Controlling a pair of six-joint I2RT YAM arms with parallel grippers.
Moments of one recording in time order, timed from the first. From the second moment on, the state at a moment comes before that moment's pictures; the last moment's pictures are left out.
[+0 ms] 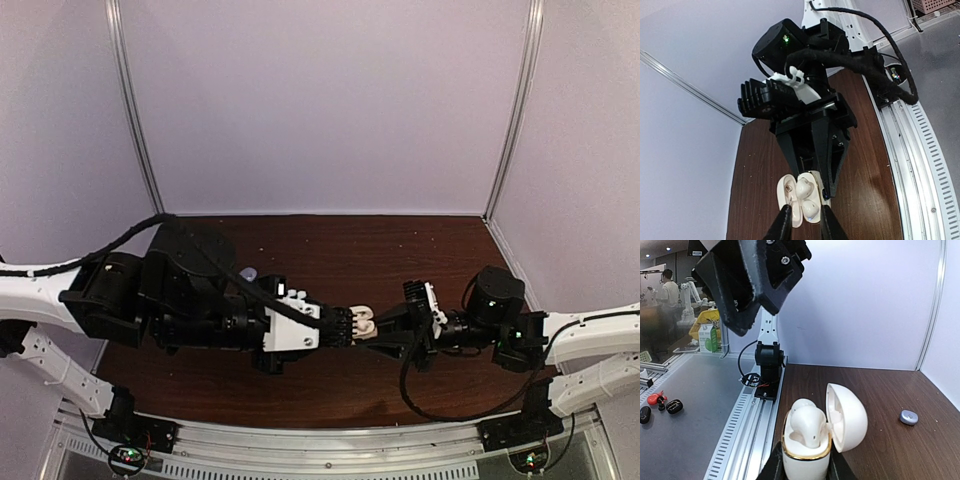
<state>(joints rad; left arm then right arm) -1.53 1.27 1.30 -0.42 -0.25 0.59 1.07 1.06 0.50 0.57 -0.50 -0.07</state>
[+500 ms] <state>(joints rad) -1.48 1.34 1.34 -0.44 -0.22 0.56 1.10 1.06 0.52 0.48 -0.47 -0.12</state>
